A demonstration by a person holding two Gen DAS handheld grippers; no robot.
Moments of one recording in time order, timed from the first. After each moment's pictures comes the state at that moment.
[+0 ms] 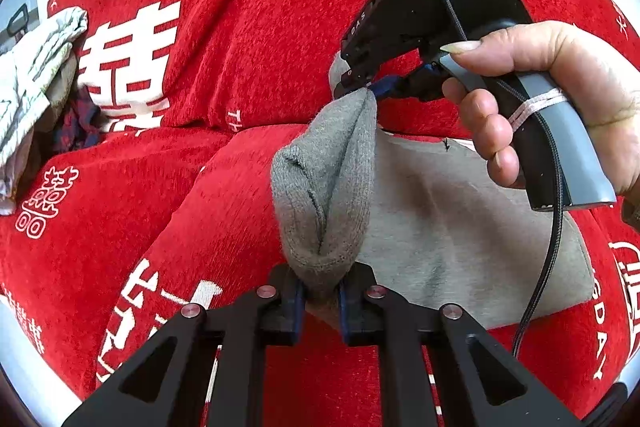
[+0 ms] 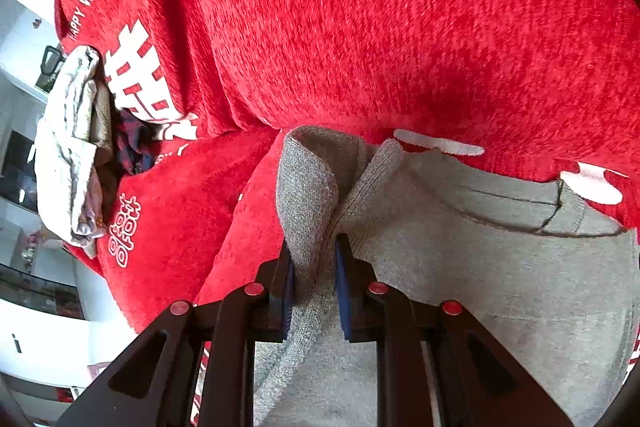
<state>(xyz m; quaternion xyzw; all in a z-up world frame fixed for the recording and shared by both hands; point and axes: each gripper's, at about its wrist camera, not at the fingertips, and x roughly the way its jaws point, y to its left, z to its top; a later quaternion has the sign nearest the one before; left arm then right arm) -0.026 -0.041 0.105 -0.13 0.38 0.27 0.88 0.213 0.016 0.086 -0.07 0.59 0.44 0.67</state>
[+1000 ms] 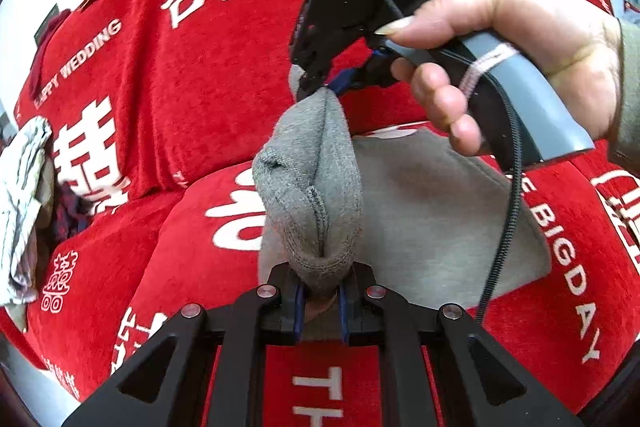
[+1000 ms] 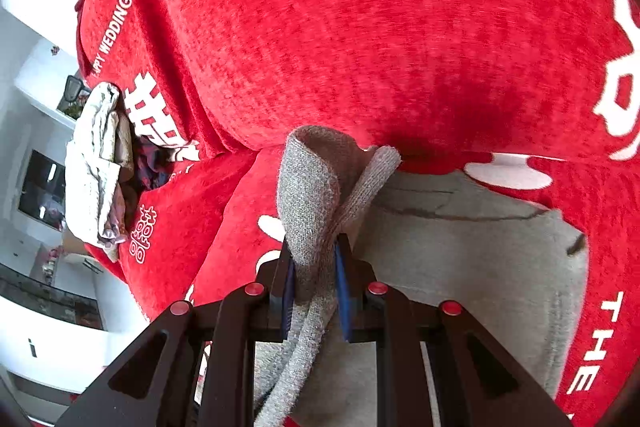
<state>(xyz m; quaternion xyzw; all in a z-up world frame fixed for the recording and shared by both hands) 0.040 -0.172 0.122 0.01 0.40 0.22 0.89 0.272 -0.111 0.114 -0.02 0.57 0.46 0.68</state>
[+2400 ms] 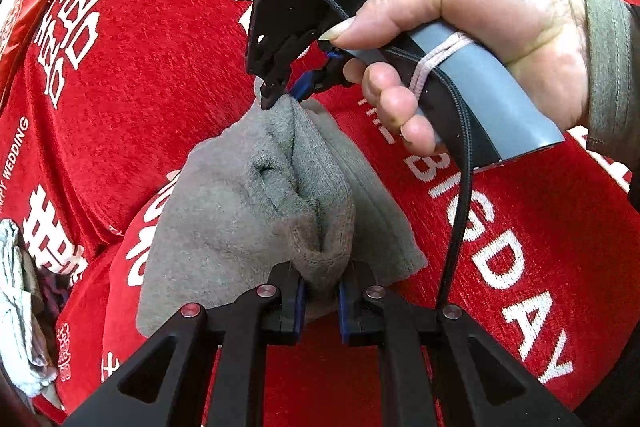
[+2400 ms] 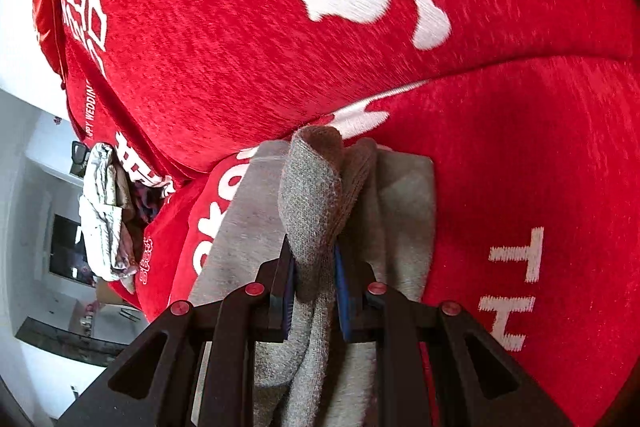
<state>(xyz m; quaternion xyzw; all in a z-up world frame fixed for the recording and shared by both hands) 0.115 -0.312 0.060 0.14 0.46 0.14 0.86 0.356 -0.278 0.031 0.10 0.59 0.44 0.67</state>
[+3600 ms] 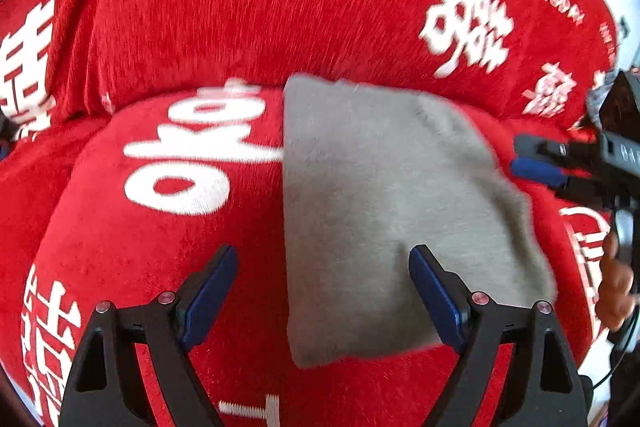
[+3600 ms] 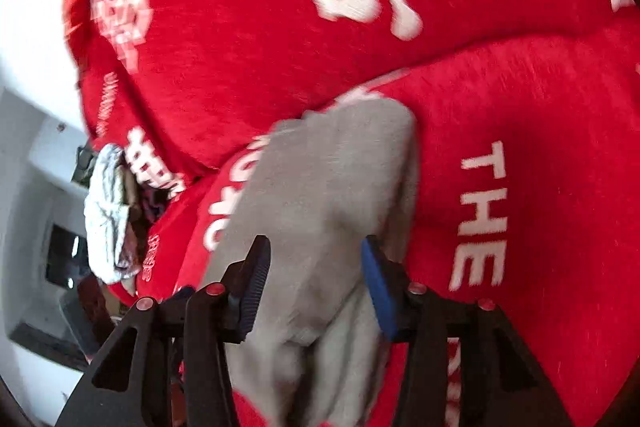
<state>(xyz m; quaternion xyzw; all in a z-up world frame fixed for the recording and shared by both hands) 0.076 -0.132 0.083 -0.15 0.44 0.14 0.88 0.265 -0.323 0.081 0.11 0.53 0.46 0.71</state>
